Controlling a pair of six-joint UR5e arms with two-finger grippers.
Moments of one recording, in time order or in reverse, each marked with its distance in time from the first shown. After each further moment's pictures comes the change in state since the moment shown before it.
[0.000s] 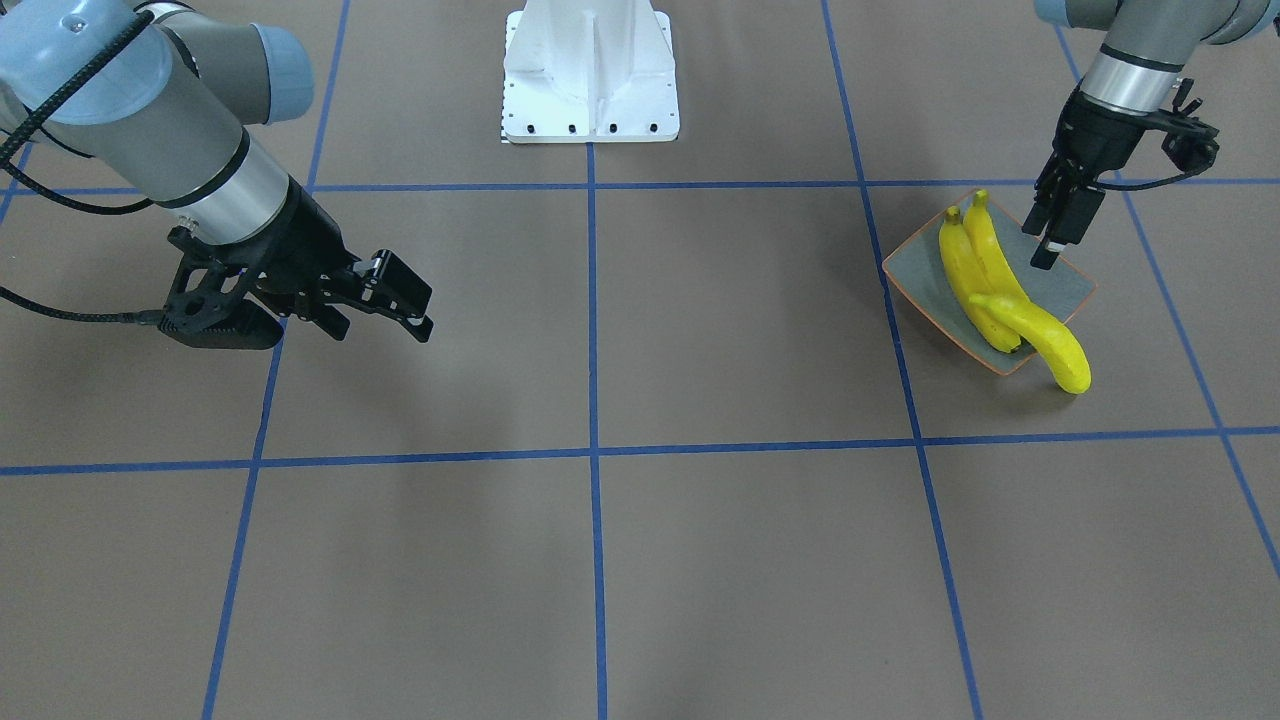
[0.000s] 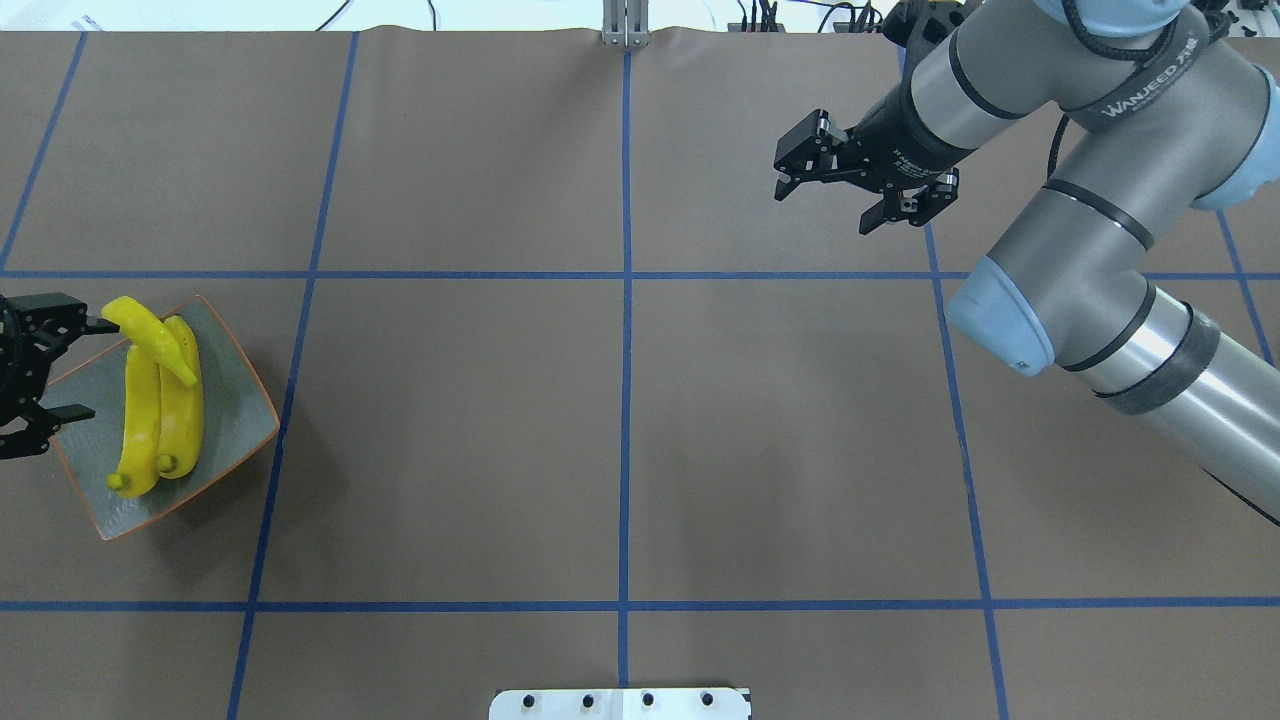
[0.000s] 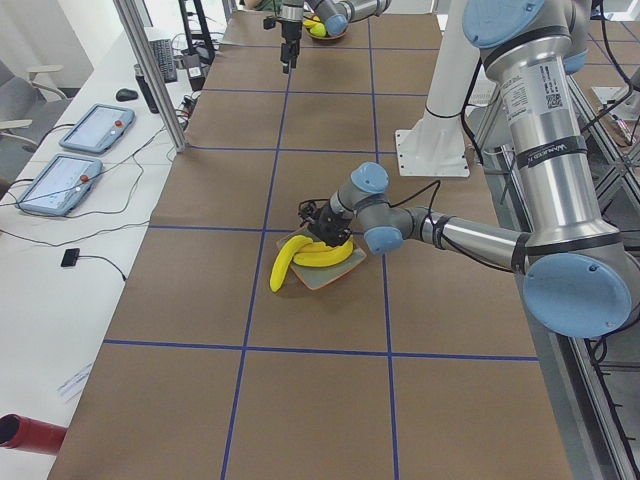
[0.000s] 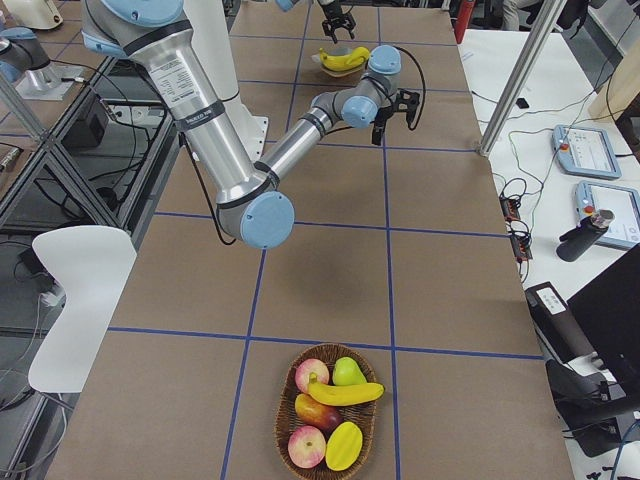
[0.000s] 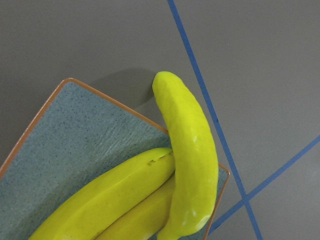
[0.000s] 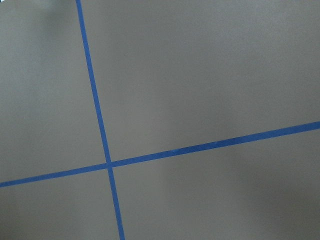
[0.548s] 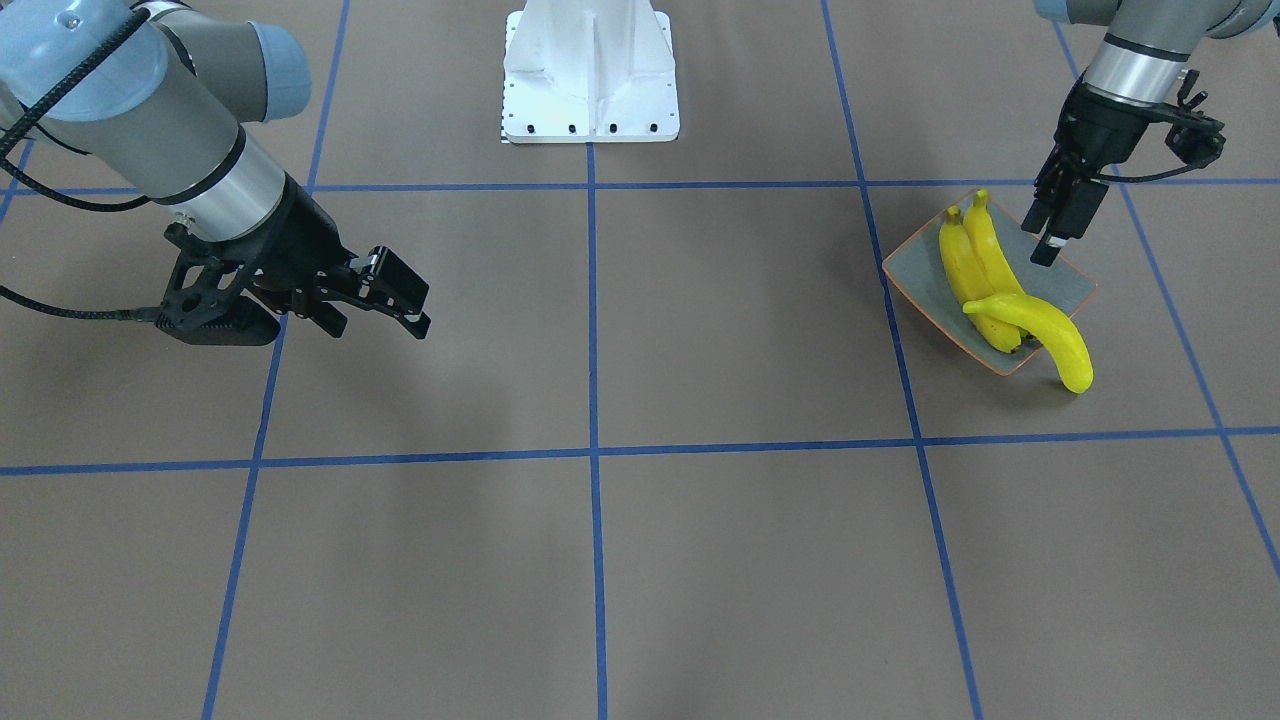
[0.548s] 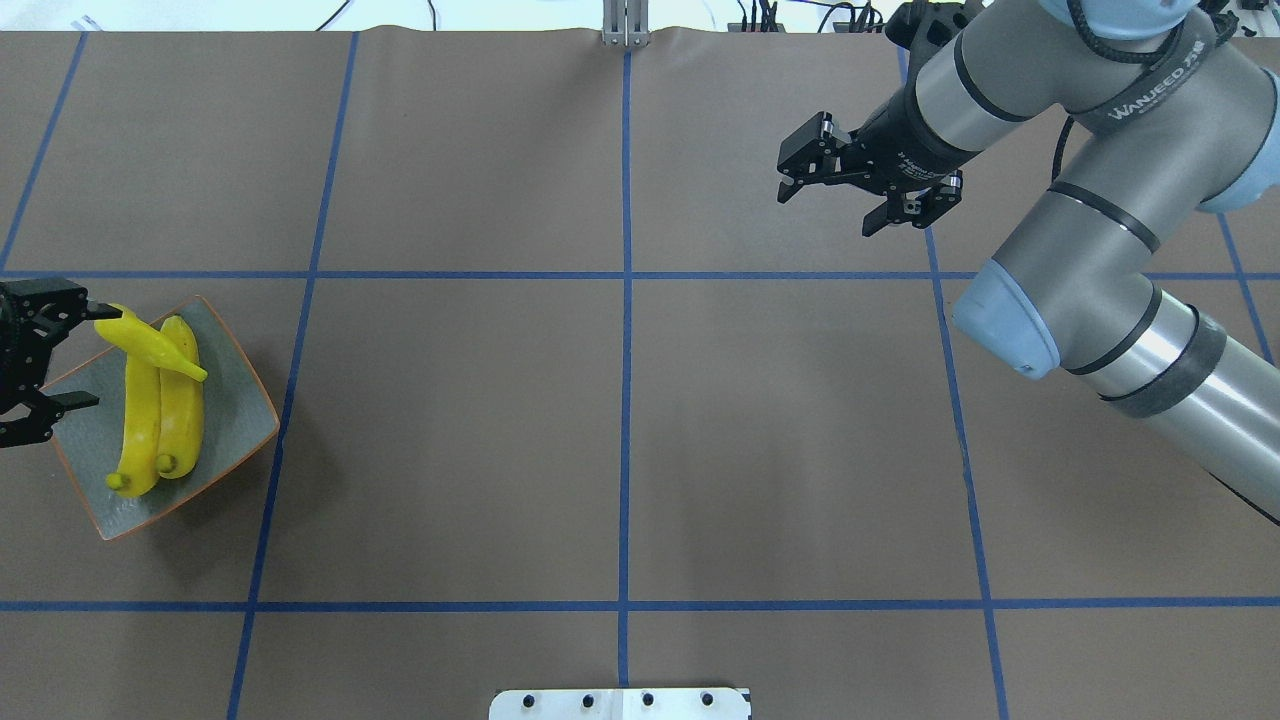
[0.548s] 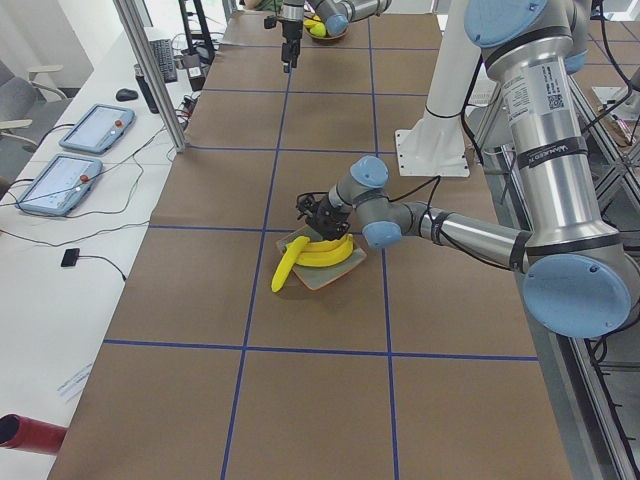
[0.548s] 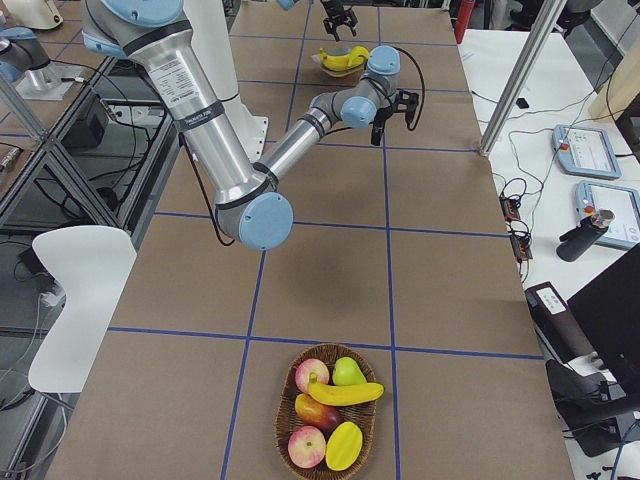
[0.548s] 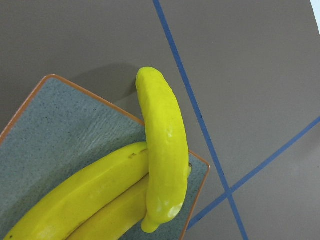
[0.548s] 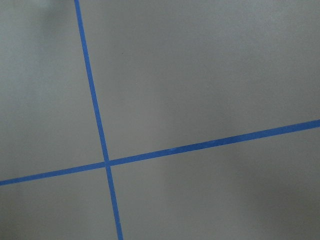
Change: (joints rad) left arm -0.015 -0.028 -0.035 0.029 -0.008 0.008; right arm 0.002 -0.012 0.015 0.000 0.004 -0.005
